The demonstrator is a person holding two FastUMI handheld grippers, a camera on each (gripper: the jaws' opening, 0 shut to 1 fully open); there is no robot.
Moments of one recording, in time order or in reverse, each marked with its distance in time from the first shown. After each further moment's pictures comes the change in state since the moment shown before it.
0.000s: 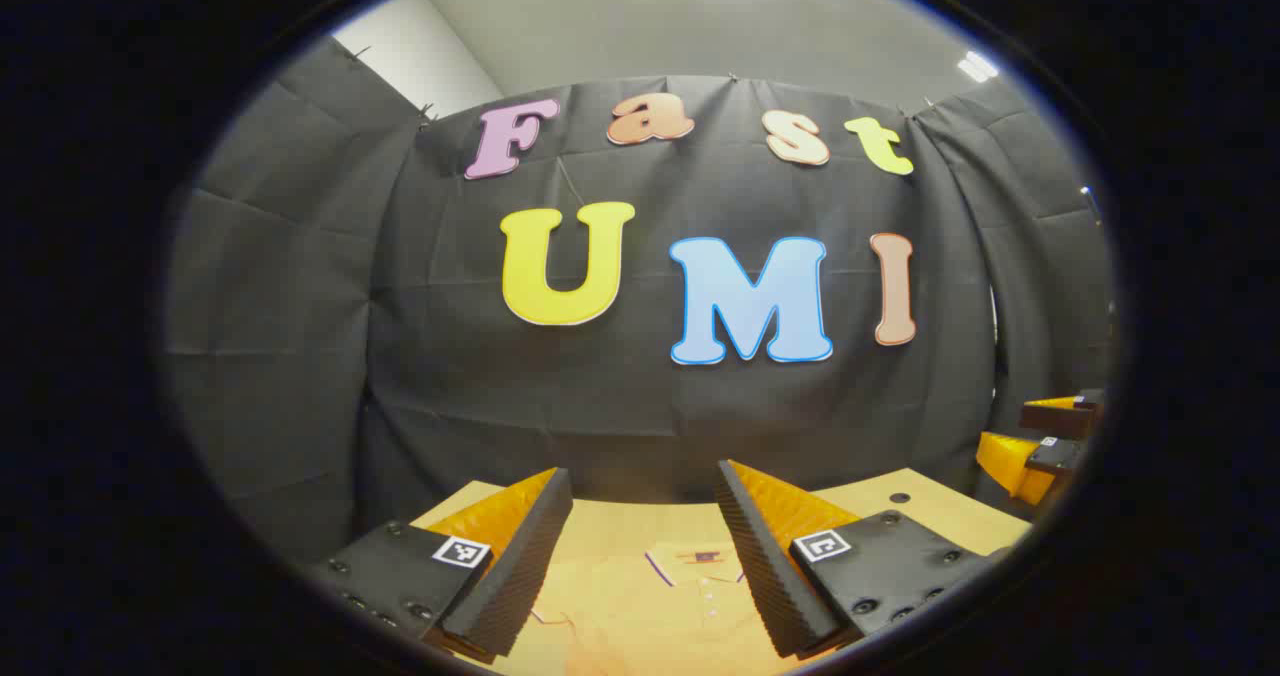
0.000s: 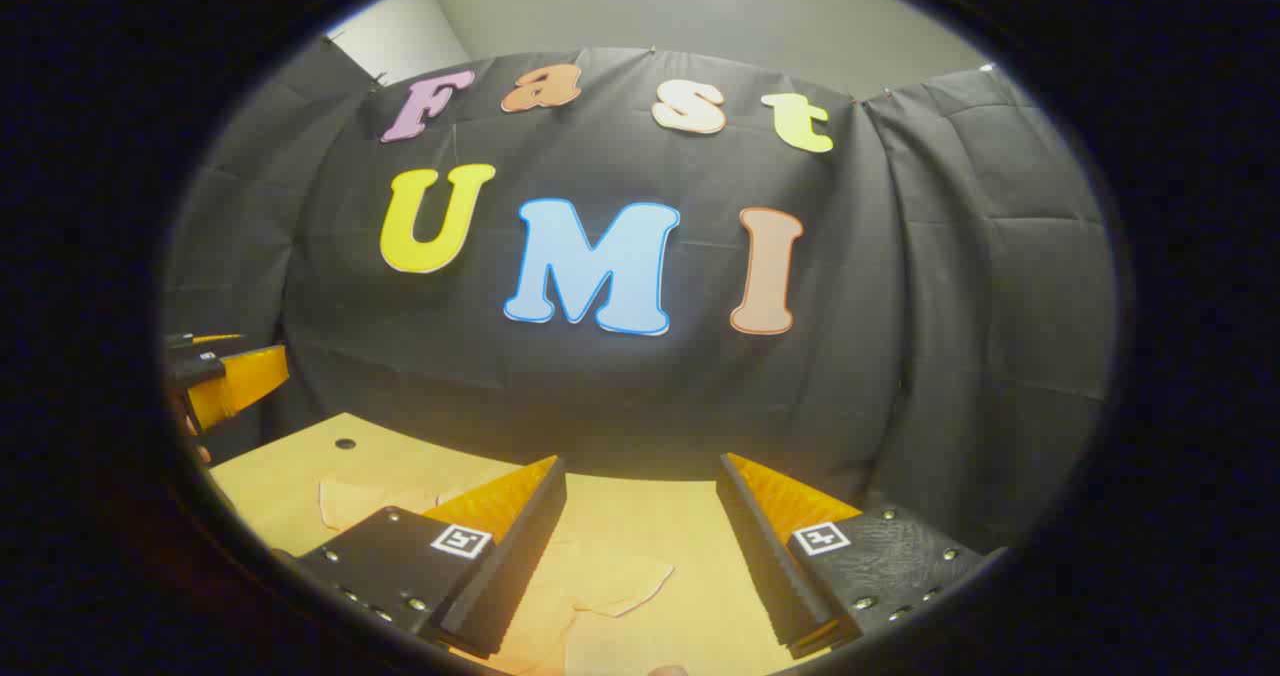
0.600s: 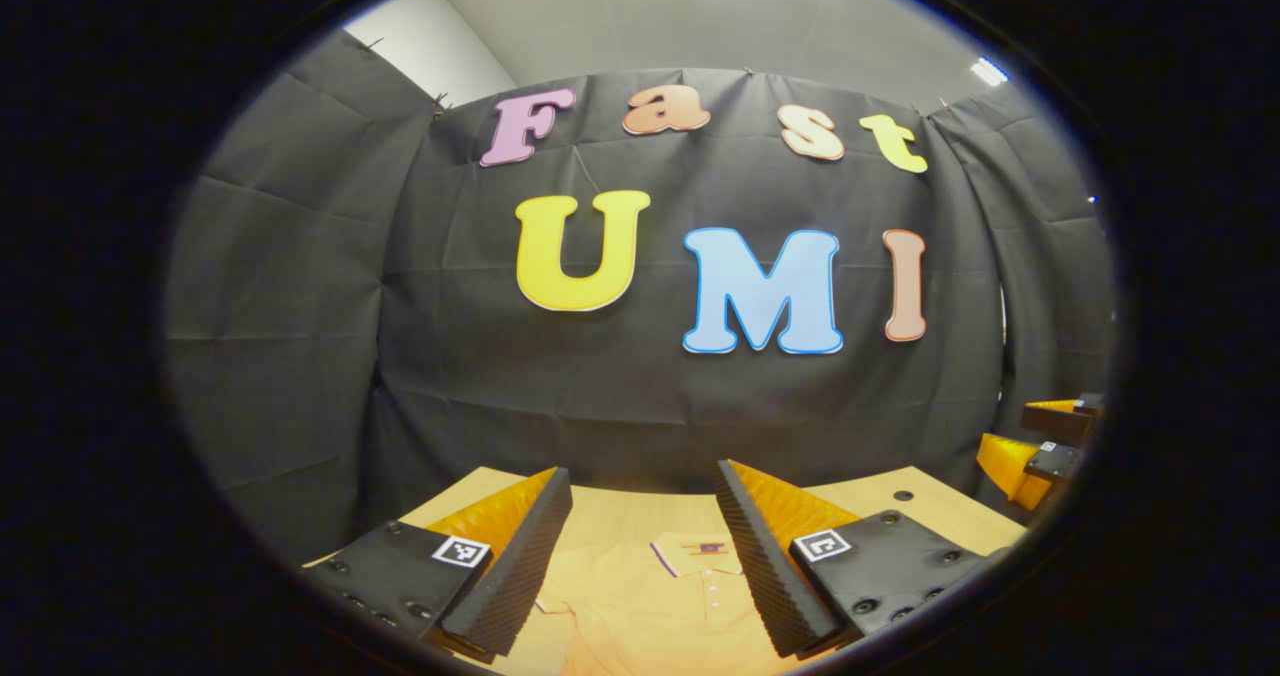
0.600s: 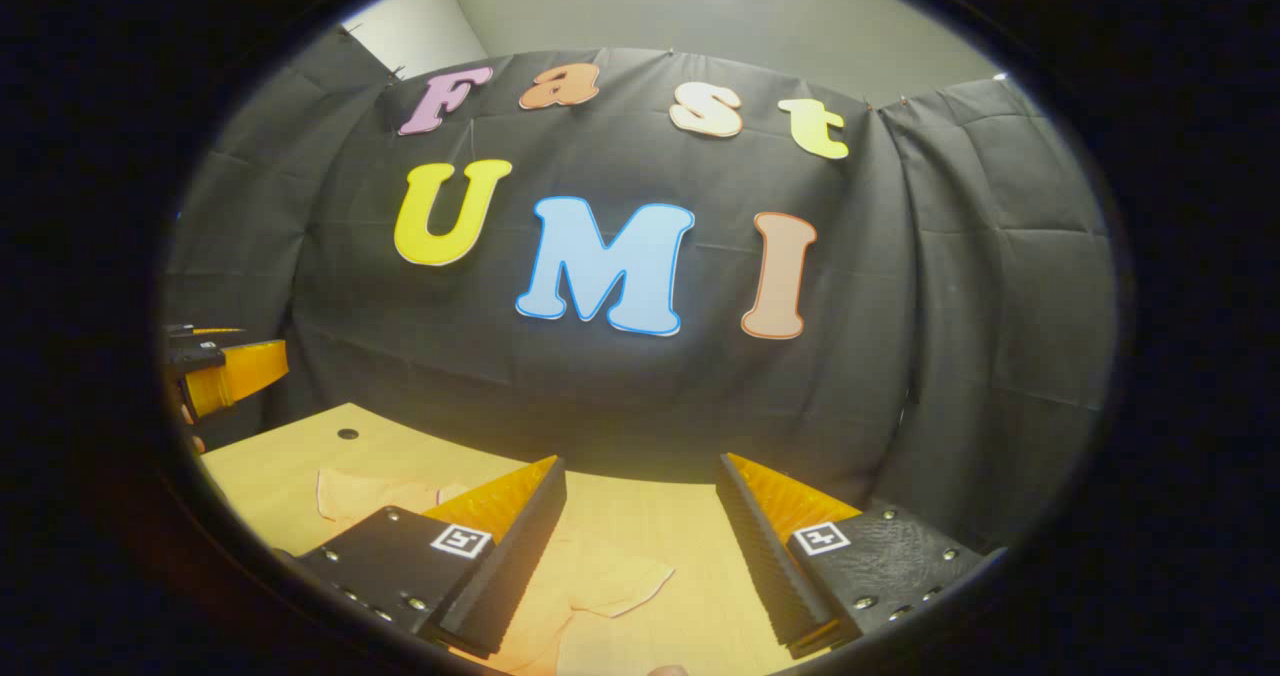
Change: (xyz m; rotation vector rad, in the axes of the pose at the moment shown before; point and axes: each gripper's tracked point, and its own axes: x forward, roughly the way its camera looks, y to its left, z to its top) left arm -0.004 0.011 -0.012 -0.024 0.023 0.040; right arm 0.003 0.008 -0.003 -0.016 -0.008 0.028
